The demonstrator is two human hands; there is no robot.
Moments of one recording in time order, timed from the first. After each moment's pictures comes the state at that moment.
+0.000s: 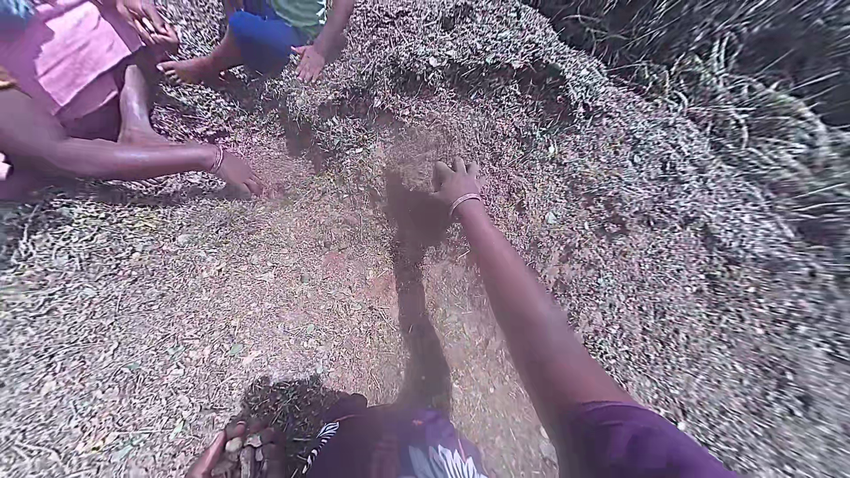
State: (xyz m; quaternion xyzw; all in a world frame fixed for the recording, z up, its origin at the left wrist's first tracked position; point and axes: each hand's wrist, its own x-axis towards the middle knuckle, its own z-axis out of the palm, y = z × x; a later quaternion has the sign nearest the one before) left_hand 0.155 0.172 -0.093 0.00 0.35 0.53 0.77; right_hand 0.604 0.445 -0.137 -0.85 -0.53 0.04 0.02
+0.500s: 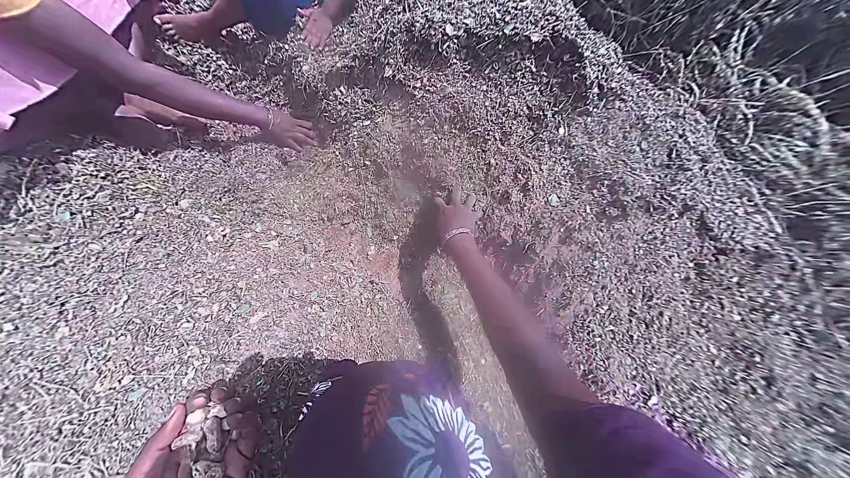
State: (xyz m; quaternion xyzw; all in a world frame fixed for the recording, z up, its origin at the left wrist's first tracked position) left_hand 0.123 0.162 -0.084 -0.01 0.29 0.56 0.77; right_hand 0.558 0.362 -0.201 -0.85 -0.52 0.04 -0.06
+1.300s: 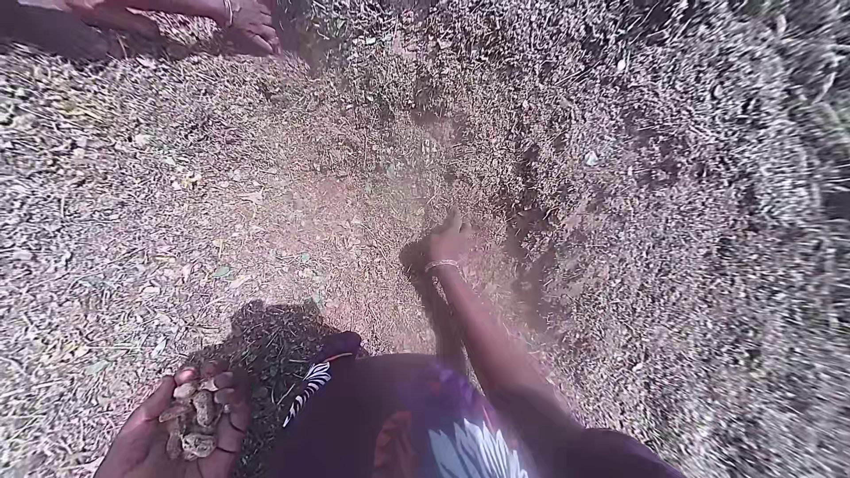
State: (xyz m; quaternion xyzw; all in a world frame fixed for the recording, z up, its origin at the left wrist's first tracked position) left_hand 0.130 0.168 -0.092 -0.08 0.36 0.54 0.75; right_hand 0.502 0.258 -0.281 -0.93 -0.26 0.19 0.18
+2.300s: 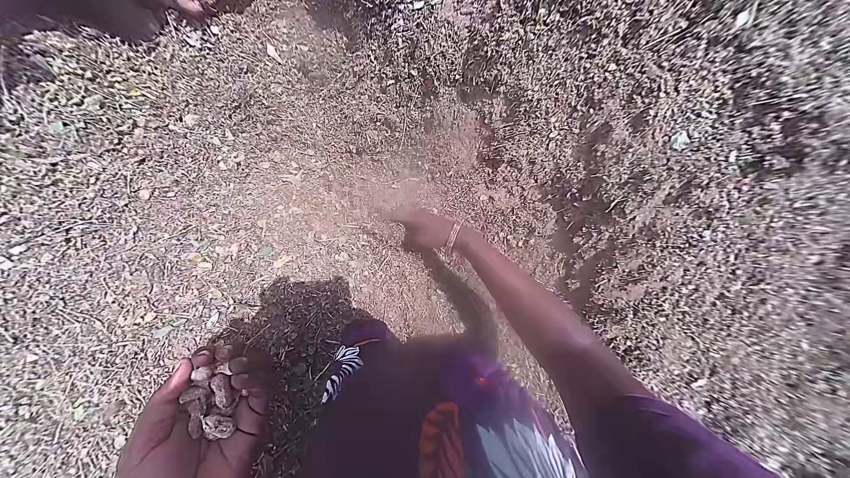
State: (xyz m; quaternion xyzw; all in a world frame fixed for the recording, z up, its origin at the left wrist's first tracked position) left_hand 0.110 0.167 -0.088 -0.07 0.37 0.58 0.72; right_hand 0.450 0.319 -0.255 -0.47 -0.72 0.51 0.05
